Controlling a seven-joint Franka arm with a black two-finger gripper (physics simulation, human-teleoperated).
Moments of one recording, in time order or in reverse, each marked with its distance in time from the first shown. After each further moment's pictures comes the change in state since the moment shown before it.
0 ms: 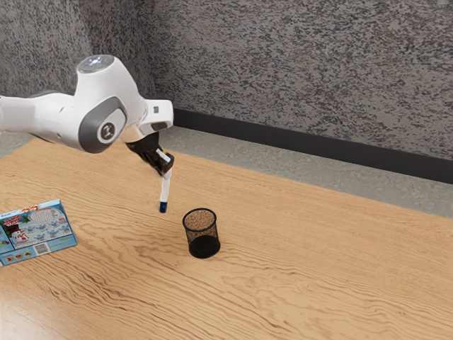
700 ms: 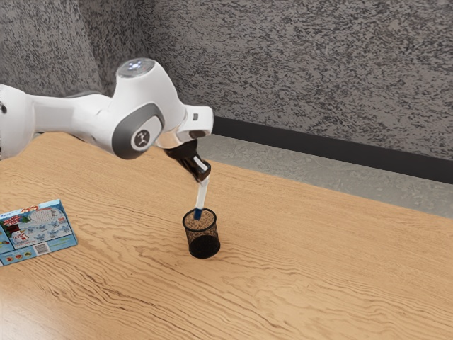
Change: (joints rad) arm -0.036 0.083 -0.110 0.082 0.005 0.007 -0.013
